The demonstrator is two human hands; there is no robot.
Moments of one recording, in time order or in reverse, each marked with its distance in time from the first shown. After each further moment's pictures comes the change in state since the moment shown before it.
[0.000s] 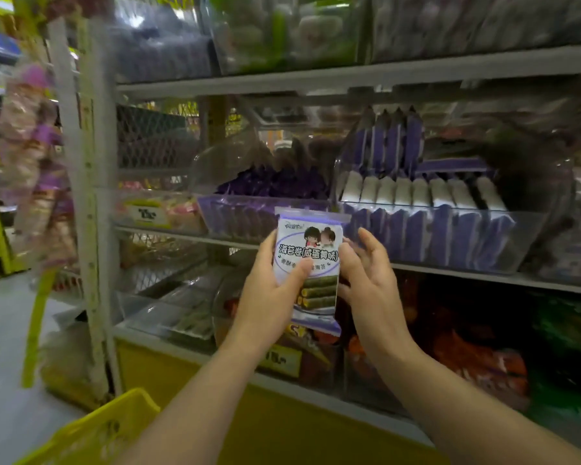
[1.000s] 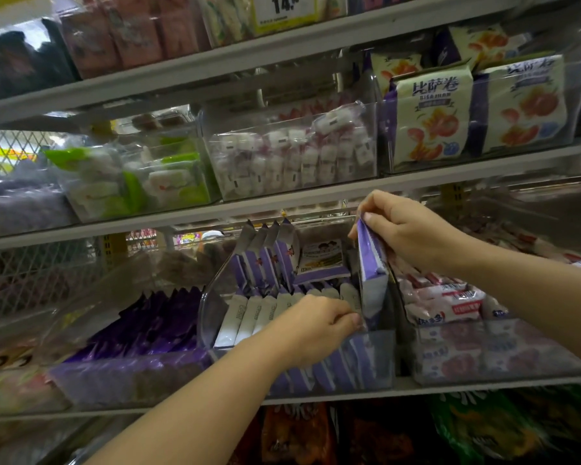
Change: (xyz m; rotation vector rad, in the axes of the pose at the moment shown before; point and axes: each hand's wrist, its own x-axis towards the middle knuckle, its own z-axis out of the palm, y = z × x) left_hand 0.127 0.116 0.171 0.730 -0.775 0.370; right_hand 0.144 -0.187 -0.195 -0.974 -0.038 -0.323
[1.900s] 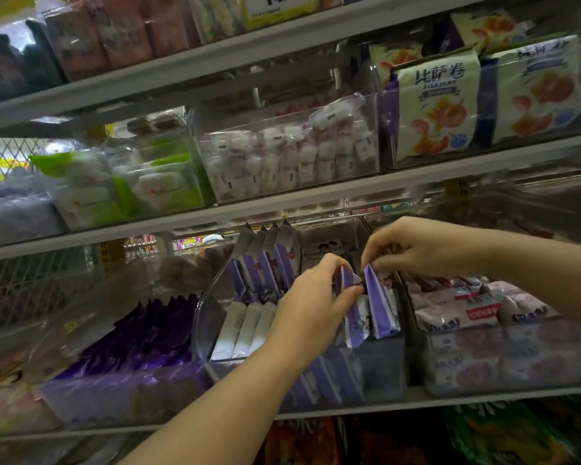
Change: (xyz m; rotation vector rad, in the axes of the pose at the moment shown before) left_hand 0.017 0.004 0.002 -0.170 0.431 -0.007; right_hand 0.011 0.033 -0.006 -0.186 -0.432 -0.089
